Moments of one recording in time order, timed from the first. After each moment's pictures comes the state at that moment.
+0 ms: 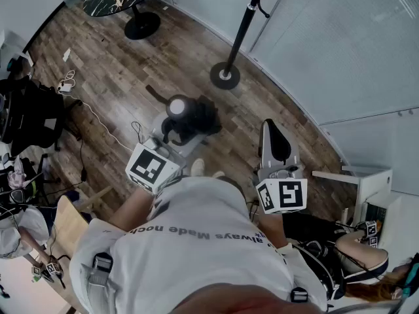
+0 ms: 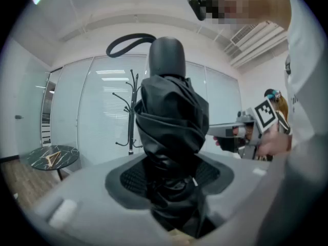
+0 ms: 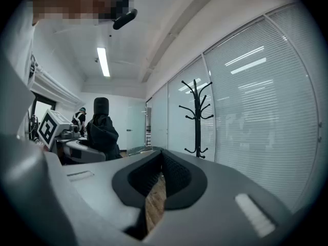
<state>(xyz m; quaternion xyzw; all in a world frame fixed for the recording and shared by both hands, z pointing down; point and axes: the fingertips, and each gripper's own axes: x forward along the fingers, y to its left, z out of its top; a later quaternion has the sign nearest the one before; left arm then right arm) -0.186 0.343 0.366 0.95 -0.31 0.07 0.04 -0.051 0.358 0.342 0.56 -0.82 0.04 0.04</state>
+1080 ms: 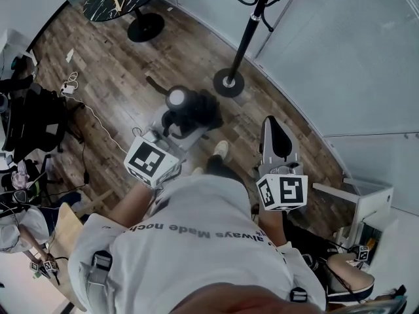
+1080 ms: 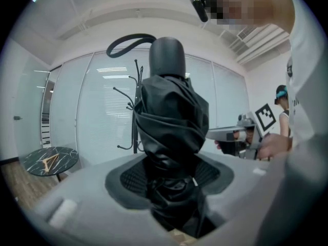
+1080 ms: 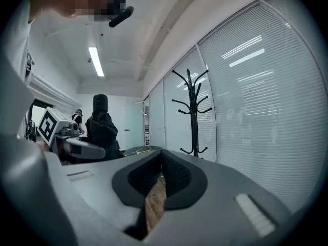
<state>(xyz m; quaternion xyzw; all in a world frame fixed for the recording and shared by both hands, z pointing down) -0.129 0.209 0.370 0.94 -0.32 0.08 0.04 0.010 0.224 0.360 0.56 -0.83 0.05 0.03</state>
